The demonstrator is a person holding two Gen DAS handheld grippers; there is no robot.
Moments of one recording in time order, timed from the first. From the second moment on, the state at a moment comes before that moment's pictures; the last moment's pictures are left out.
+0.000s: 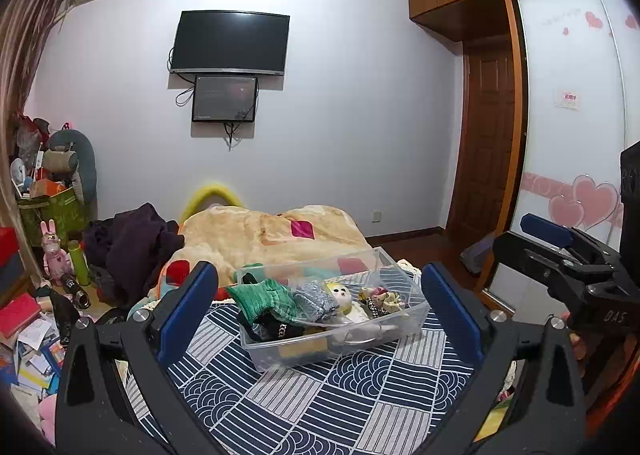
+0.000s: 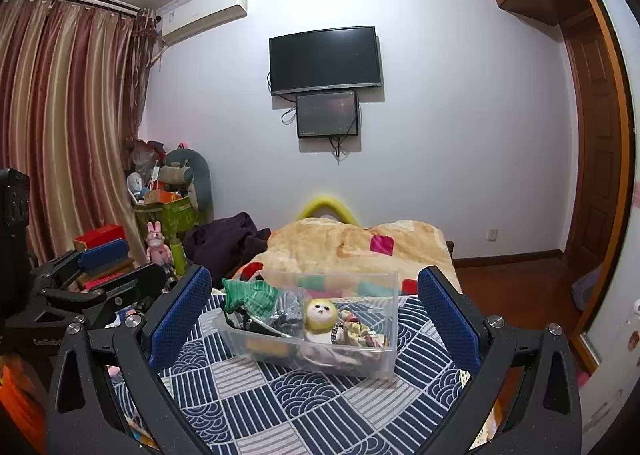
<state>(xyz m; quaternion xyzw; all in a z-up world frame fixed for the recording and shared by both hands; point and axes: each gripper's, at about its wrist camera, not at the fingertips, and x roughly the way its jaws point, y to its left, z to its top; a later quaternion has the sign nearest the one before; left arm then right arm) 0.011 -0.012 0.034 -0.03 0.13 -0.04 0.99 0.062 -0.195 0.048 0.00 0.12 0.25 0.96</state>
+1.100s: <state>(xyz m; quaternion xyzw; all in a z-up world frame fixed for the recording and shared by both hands) 0.010 -0.012 0.035 -0.03 0.13 -0.05 0.99 0.062 -0.195 0.051 0.00 0.12 0.25 0.96</state>
